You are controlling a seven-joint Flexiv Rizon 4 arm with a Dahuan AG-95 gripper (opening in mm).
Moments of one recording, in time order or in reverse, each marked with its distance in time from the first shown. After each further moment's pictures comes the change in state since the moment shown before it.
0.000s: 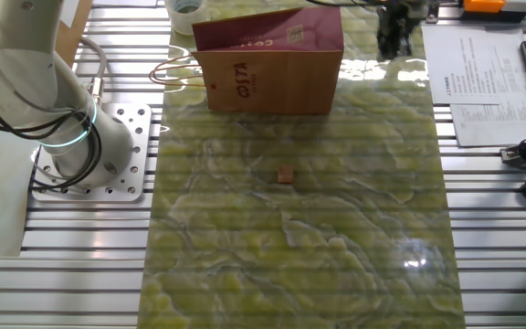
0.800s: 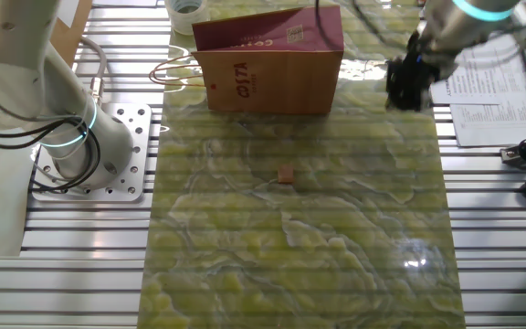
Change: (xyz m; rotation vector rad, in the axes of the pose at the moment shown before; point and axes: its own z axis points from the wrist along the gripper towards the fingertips) arm 0.033 -0.117 0.004 -0.023 0.047 -0.247
